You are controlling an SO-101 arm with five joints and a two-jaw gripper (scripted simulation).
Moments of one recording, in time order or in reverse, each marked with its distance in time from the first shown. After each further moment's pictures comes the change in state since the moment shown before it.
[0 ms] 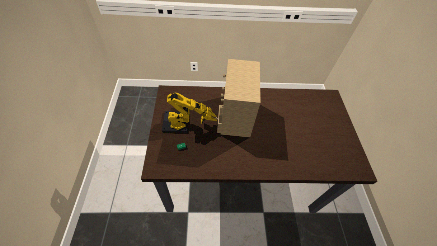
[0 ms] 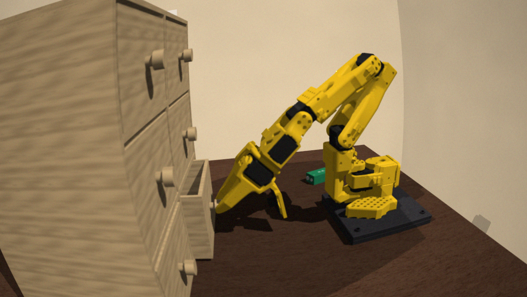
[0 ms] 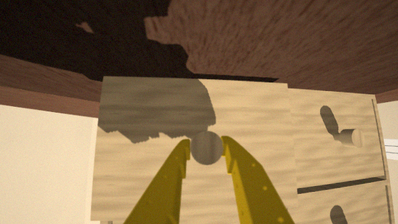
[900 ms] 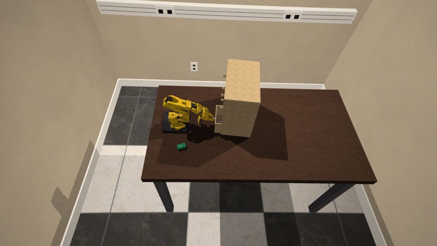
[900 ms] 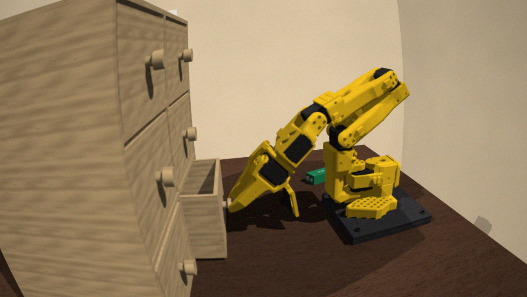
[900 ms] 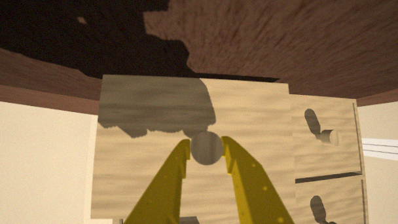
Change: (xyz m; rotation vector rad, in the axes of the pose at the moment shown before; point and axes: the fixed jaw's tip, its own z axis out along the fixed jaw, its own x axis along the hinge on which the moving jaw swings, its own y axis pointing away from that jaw) arm -0.012 -0.001 -0.013 0.003 0.019 -0.018
